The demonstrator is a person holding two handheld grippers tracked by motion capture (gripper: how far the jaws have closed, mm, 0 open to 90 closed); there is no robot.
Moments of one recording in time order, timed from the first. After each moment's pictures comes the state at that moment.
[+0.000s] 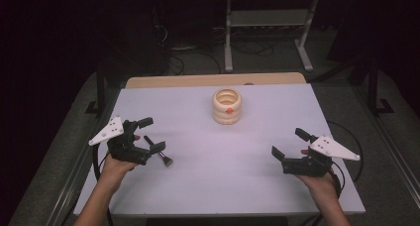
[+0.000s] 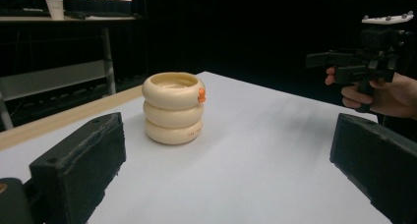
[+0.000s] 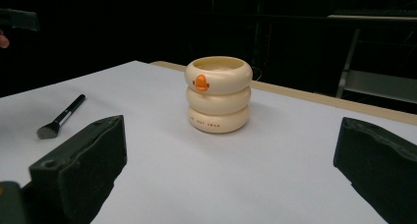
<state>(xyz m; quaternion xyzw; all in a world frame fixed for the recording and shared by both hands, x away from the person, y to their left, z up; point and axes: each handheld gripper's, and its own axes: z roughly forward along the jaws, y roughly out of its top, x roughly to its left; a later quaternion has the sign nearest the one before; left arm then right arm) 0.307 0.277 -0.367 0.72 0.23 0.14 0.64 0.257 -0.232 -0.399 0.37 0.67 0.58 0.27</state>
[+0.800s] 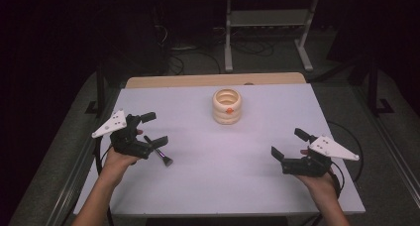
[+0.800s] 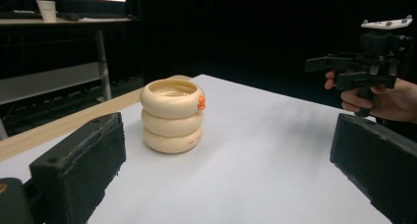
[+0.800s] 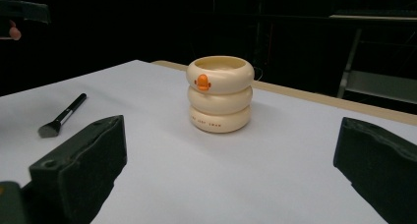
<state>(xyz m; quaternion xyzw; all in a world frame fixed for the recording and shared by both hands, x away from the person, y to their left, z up) 0.320 0.271 -0.361 0.72 0.22 0.13 0.64 0.258 -0.231 -0.400 0.37 0.67 0.58 0.27</state>
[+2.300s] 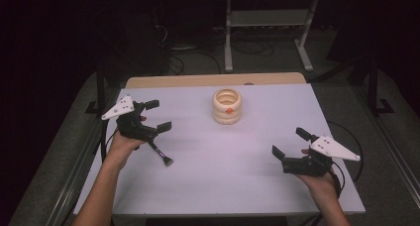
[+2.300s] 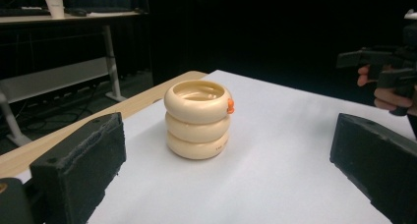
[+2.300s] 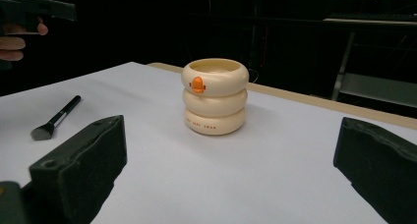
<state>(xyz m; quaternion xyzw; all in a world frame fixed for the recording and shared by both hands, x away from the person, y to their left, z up) 0.363 0.265 -0.356 0.74 0.22 0.14 0.62 0.257 -0.232 -0.399 0.37 0.67 0.58 0.28</state>
